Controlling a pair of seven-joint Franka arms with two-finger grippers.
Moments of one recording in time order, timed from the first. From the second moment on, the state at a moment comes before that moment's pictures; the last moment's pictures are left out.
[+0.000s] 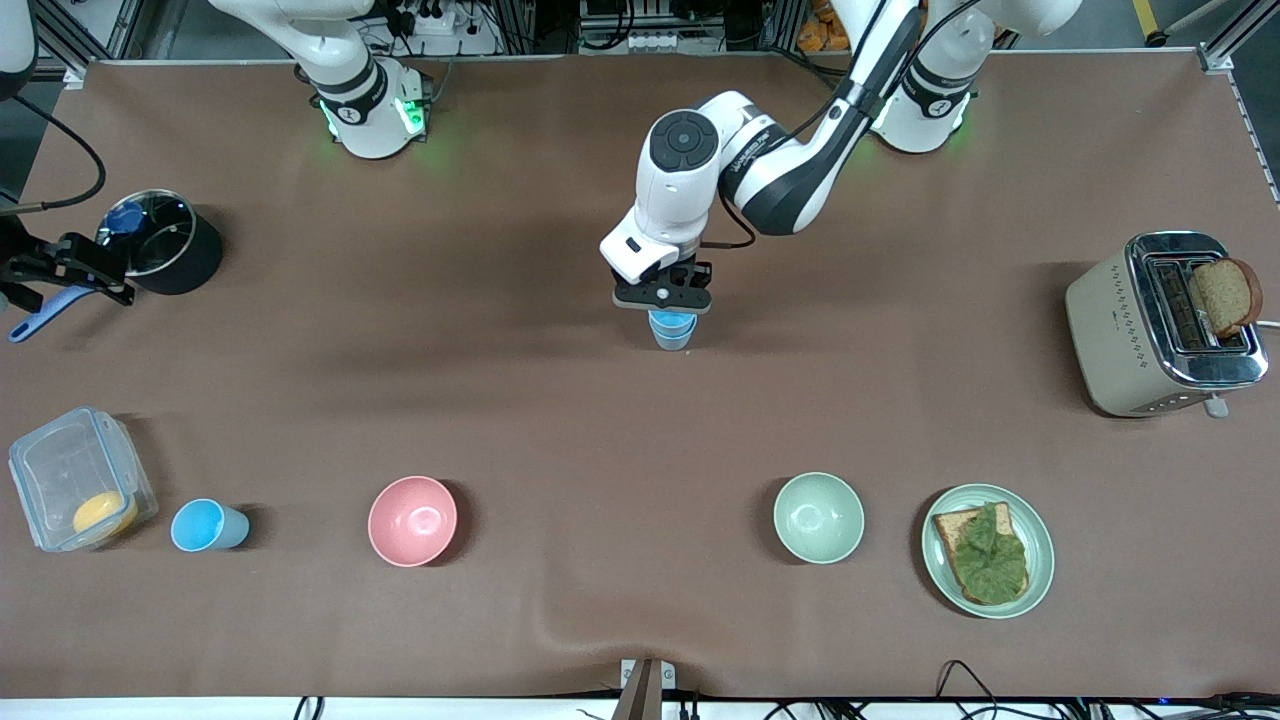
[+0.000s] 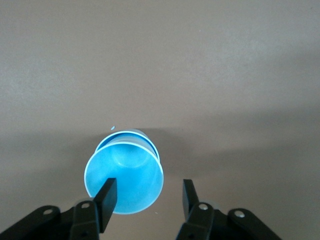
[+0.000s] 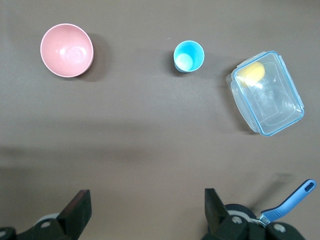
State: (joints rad) left arm -0.82 0.42 -0.03 -1.79 -0.04 2.30 -0.75; right arm -0.05 0.01 -0.05 -1.64 -0.03 1.69 -0.18
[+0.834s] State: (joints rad) left arm -0.39 0.07 -0.01 -1.91 -0.04 2.06 -0.35; right arm -0.05 0.01 -0.05 -1.64 -0.03 1.69 -0.18
